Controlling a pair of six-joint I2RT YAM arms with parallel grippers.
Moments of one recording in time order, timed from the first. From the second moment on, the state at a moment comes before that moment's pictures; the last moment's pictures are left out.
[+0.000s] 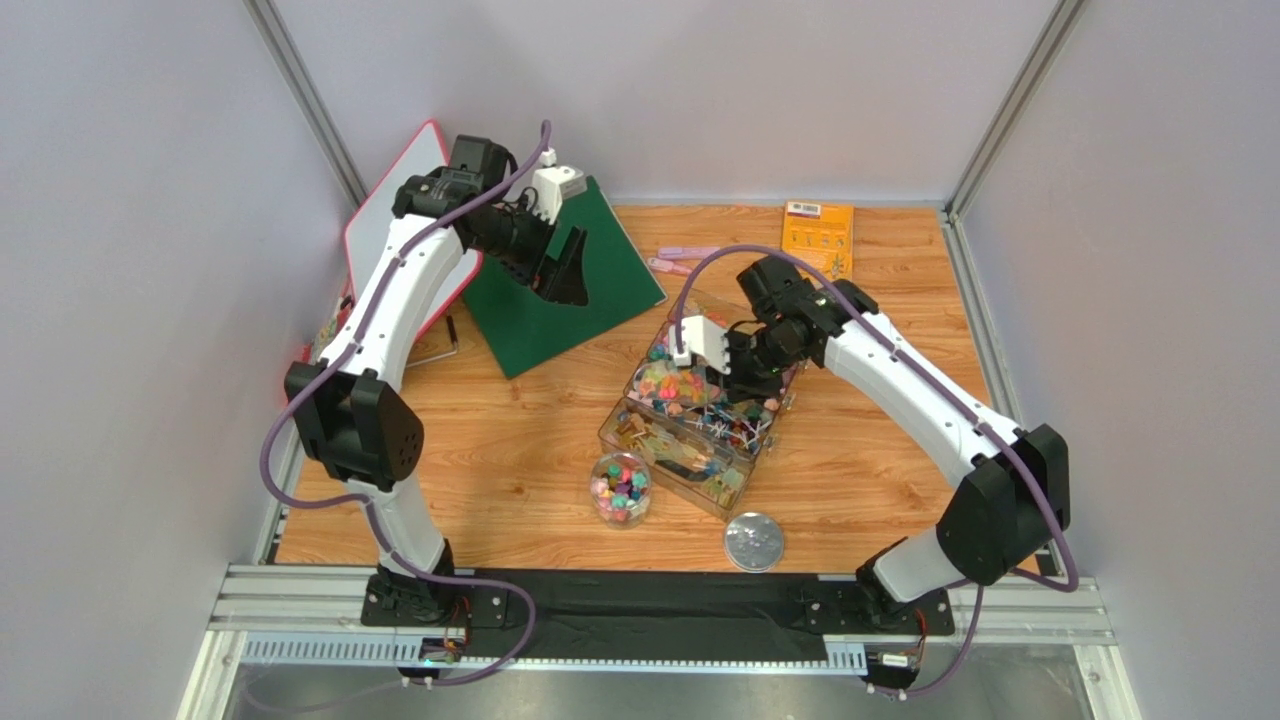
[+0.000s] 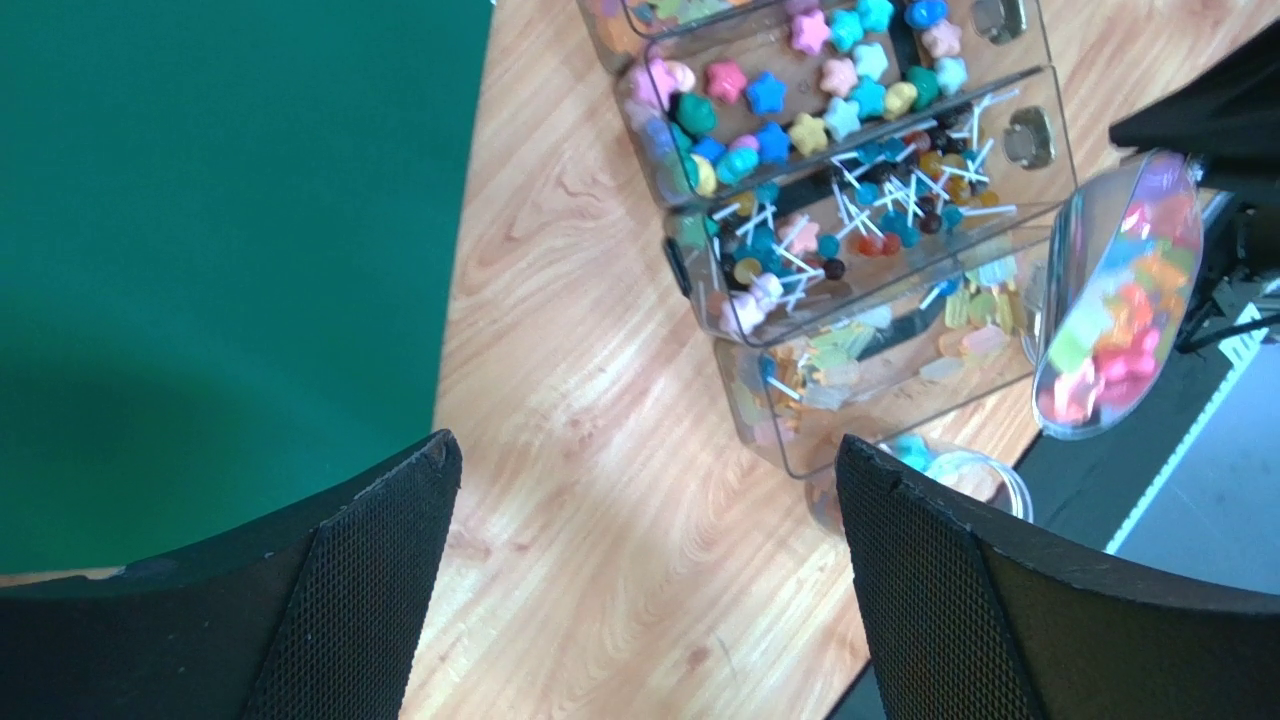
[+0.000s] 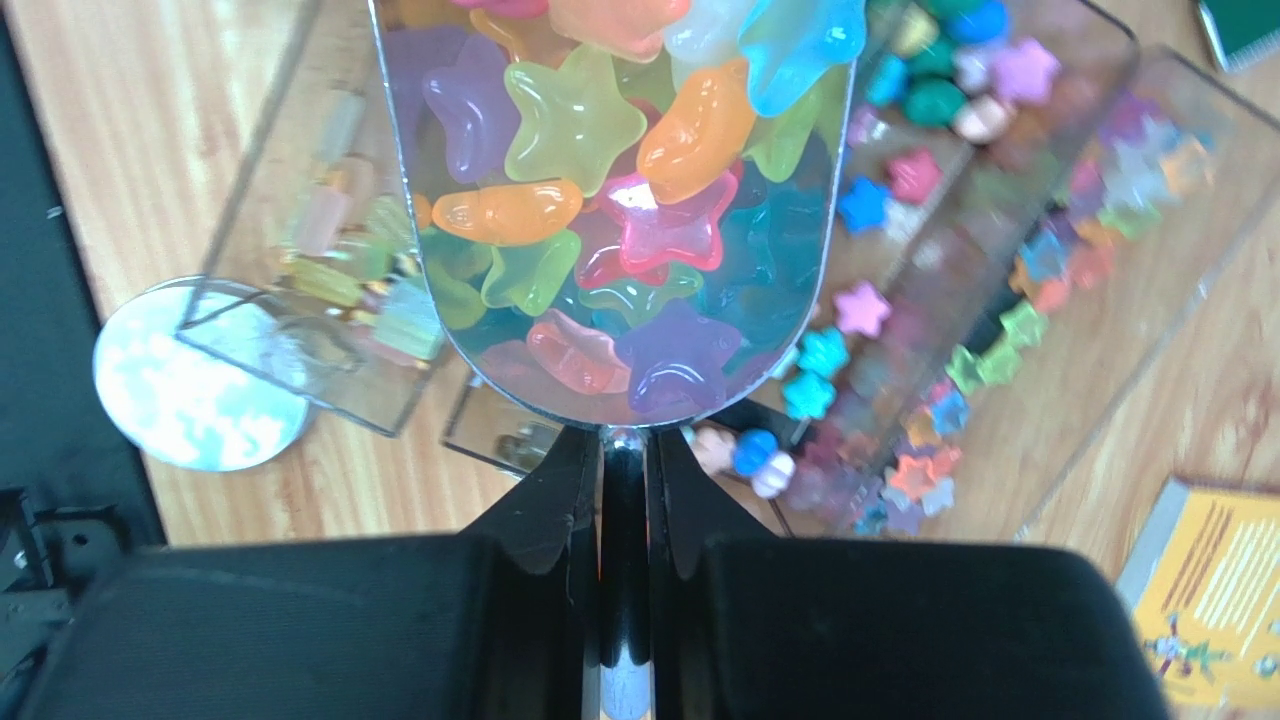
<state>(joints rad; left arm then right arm) -0.24 1.81 1.91 -1.10 0.62 0.32 0.52 1.49 1.34 -1.02 -0.40 -0.98</state>
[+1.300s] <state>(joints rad) -0.24 1.40 1.46 -0.88 0.39 0.34 0.99 1.64 1.43 -1.29 0.12 -1.11</state>
